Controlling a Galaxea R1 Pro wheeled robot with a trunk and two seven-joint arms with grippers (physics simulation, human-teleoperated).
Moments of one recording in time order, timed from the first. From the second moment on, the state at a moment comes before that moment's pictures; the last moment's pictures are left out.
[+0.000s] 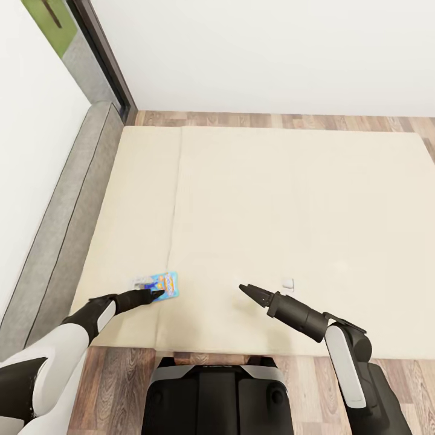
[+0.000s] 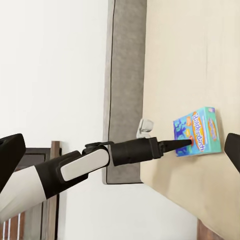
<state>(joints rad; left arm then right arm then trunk) -0.96 0.15 0.17 -0.24 -0.01 0.20 -0.55 -0.34 0.04 -0.11 -1.58 -0.51 0.82 0.84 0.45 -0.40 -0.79</state>
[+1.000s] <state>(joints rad) -0.96 0.17 0.17 -0.24 -0.01 0.20 -0.64 -0.34 0.04 -0.11 -1.58 -0.51 0.82 0.84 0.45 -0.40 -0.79</state>
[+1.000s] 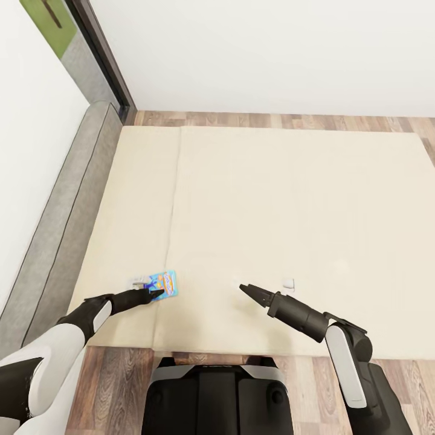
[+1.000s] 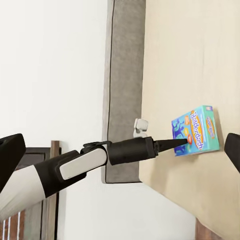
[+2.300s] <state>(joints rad) -0.97 0.20 0.18 -0.25 0.00 0.20 -0.61 -0.34 0.04 -0.11 -1.58 -0.51 0.82 0.84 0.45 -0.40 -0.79</state>
